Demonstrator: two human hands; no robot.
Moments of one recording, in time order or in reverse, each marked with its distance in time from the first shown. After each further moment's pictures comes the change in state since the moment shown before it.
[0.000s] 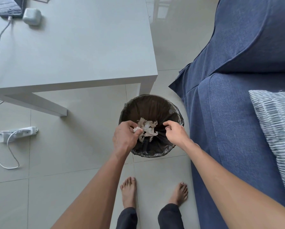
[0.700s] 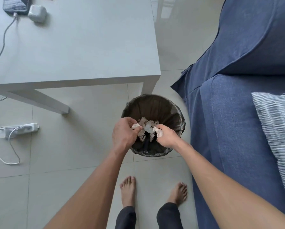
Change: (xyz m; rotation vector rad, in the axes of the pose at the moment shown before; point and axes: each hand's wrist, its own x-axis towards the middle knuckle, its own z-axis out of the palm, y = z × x) left_hand -0.001 0.006 -0.012 -0.033 0.031 -0.023; right_hand -0.003 -0.016 0.019 -0.056 -0.257 0.024
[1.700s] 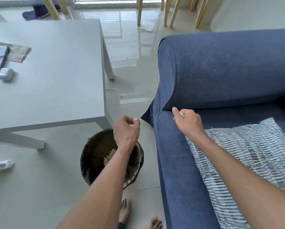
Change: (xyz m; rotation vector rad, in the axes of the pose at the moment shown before) left_hand -0.012 0.229 0.087 -0.201 0.284 0.027; right_hand -0.047 0.062 -0.276 0.184 0.654 -0.207
